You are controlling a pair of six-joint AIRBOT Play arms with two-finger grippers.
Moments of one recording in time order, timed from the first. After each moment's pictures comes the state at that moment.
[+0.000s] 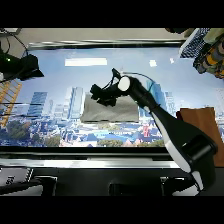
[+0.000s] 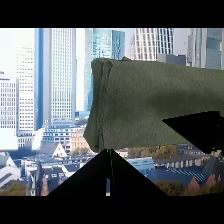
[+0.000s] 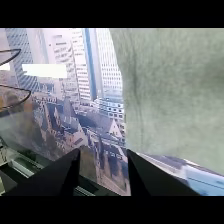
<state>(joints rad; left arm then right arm) -0.06 -1.42 1.99 1.30 -1.63 -1.77 0.52 -1.74 1.70 -0.93 0.98 2.06</state>
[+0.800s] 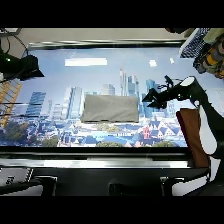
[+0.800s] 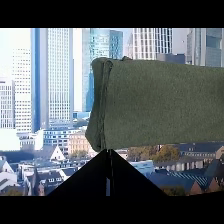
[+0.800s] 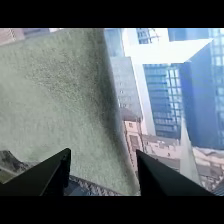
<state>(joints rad) -0.06 -1.42 1.99 1.30 -1.63 -1.75 -0.09 -1.75 1.44 -0.83 1.26 1.51</state>
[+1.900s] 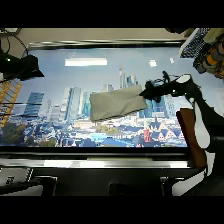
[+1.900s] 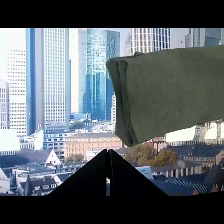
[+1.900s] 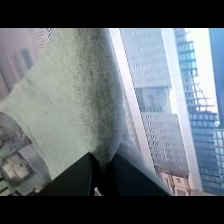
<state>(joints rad) -0.06 -1.42 1.99 1.30 -1.63 -1.75 -0.10 -1.81 1.58 -0.69 1.18 1.58</state>
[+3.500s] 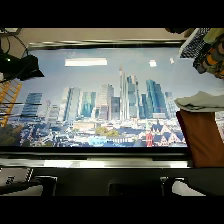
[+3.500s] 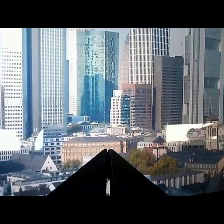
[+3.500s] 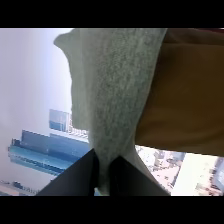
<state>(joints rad) -0.06 -1.42 1.99 1.30 -1.63 -1.75 -0.54 -1.35 1.77 -1.55 1.55 2.53</state>
